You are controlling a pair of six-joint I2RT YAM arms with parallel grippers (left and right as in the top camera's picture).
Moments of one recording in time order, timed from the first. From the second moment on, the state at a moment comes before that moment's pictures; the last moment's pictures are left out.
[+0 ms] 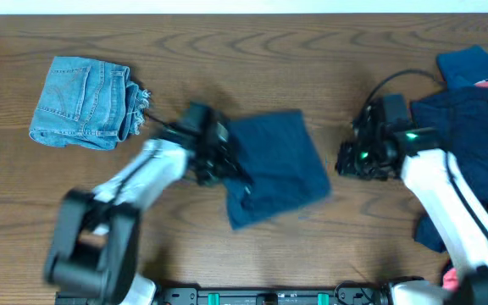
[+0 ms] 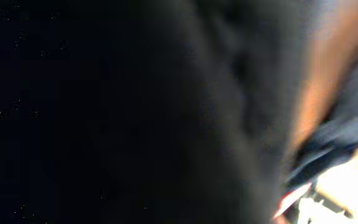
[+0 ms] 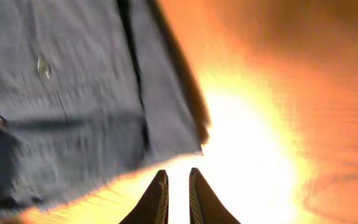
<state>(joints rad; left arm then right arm) -0.27 1.66 0.98 -0.58 0.62 -0.67 0.15 1.41 1.02 -0.87 -0.29 0.33</state>
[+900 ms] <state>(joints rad) 0.45 1.76 1.22 0.08 0.61 -1.02 0.15 1.25 1.07 -0.88 -0.29 0.36</state>
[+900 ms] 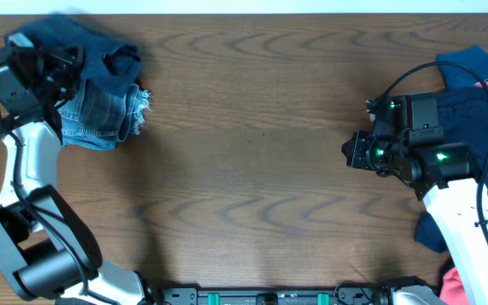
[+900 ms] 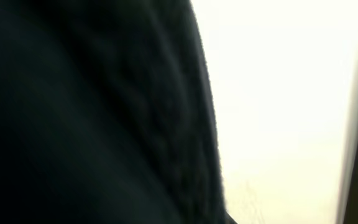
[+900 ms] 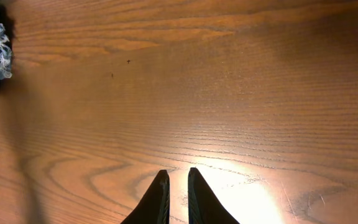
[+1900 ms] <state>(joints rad) 0.62 1.75 1.23 -0.56 0.38 -0.61 0.15 1.25 1.07 -0.88 -0.25 0.36</state>
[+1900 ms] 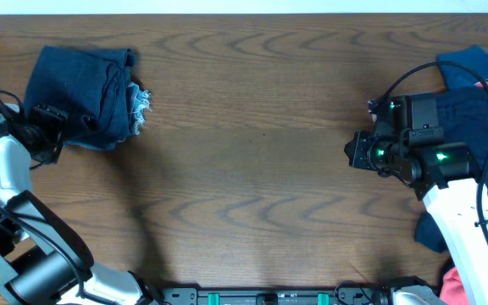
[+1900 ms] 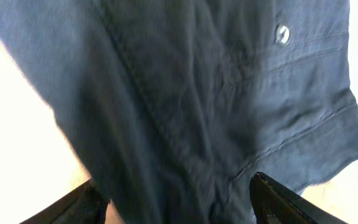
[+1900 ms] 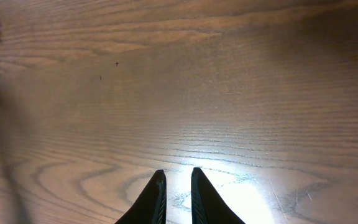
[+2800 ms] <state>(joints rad) 0.37 1.89 1.24 -0.39 0.15 -0.51 0.15 1.25 1.07 -0.88 -0.24 0.36</state>
